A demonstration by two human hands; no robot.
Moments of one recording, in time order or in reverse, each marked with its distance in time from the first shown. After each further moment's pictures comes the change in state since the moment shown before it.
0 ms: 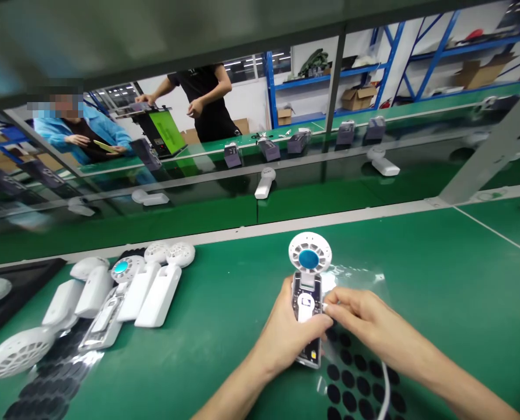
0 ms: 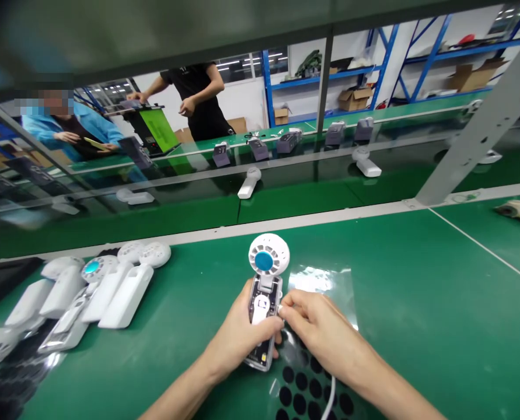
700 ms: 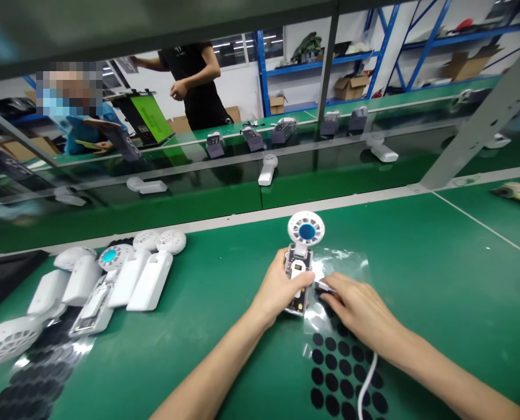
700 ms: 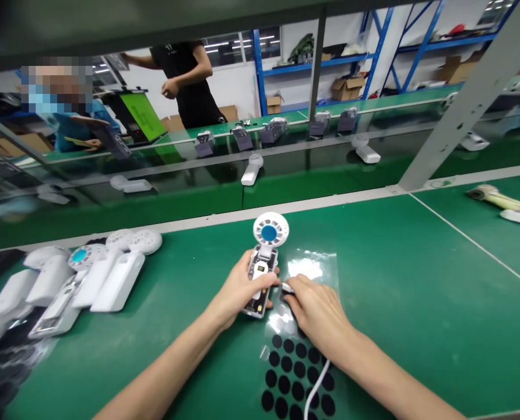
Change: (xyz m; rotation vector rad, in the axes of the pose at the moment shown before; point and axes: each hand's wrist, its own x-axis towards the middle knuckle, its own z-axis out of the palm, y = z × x) left_hand 0.024 -0.001 -0.002 0.020 0.028 0.024; right_hand -0.012 0.033 0.005 -0.776 0.222 -0.020
